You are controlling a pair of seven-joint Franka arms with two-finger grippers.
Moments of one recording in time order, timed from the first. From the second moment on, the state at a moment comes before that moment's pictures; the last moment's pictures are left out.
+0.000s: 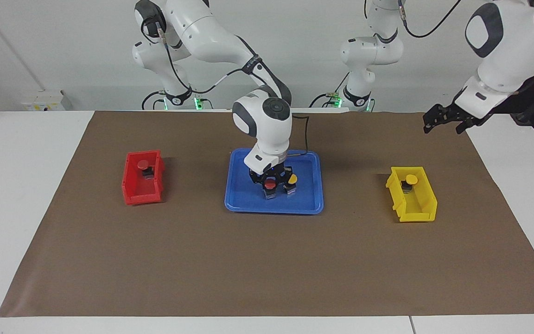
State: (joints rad) left arm -0.06 -0.02 0.04 -1.58 0.02 1.40 0.14; right arm 0.50 0.45 0.14 -1.66 -0.14 2.14 0.71
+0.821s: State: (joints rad) left arm -0.50 0.01 0.00 -1.85 0.01 1.88 -0.70; right arm -0.13 0.07 0.13 -1.91 -0.03 1.93 -0.10
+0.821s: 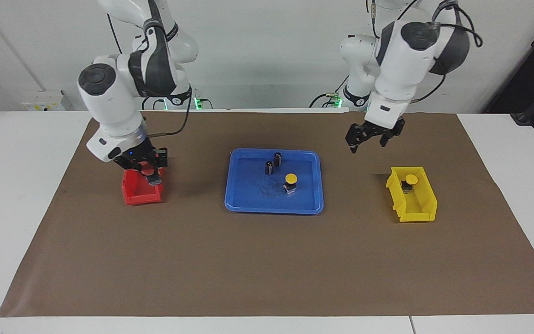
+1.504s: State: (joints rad) left arm -0.73 0.29 0.01 -1.89 0.01 2.17 -1.01; right arm -0.18 -0.02 0.13 -2.24 -0.01 2.23 -0.20
